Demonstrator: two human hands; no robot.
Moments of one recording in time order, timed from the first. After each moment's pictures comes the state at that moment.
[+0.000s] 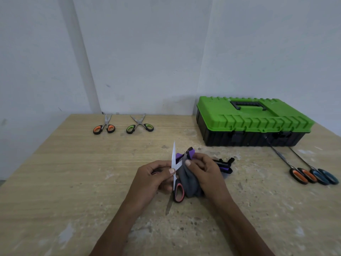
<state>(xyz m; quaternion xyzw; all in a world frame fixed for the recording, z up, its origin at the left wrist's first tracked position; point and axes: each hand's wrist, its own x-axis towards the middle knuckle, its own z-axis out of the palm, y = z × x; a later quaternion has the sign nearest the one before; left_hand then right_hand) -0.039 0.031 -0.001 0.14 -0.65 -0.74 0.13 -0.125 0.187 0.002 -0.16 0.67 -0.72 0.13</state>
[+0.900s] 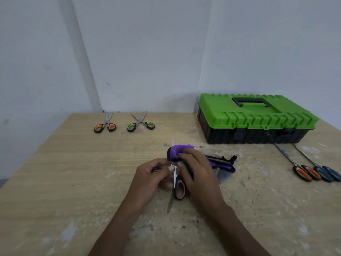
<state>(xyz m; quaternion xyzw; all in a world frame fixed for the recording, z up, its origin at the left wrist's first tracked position) -0.037 0.029 -0.004 0.15 -0.65 -0.73 0.14 -0.114 0.176 -0.014 -0.36 0.83 -0.38 -0.19</state>
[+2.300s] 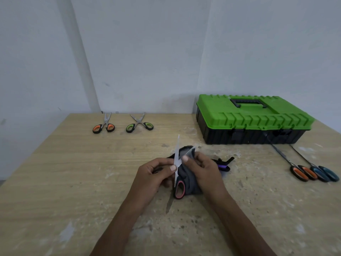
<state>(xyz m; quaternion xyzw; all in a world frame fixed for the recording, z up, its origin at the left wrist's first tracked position) -0.038 0.032 0.000 0.12 -0.66 -0.73 0.14 -0.122 0.178 0.005 -0.17 0.65 -0.73 0.12</state>
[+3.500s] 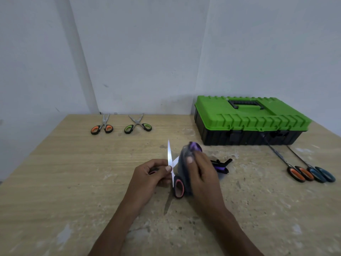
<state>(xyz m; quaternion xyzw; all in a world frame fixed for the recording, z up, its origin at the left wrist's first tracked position) -0.042 0.029 -0.005 0.15 -0.63 -0.74 0.16 -0.101 0.184 0.001 -0.27 0.78 -0.56 -0.09</state>
